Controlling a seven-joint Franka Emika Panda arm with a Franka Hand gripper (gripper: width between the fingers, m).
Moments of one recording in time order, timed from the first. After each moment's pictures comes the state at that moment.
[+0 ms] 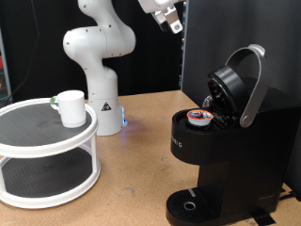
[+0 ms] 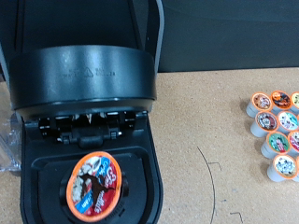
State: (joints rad) arm 0.20 -0.33 -0.24 -2.13 0.46 2.02 -0.83
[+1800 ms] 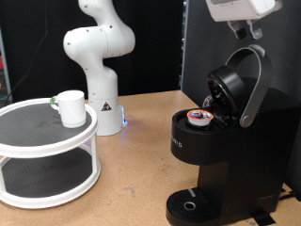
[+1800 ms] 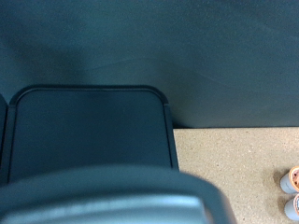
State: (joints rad) arm 0.25 -0.25 0.06 -2.14 0.46 2.23 -0.62
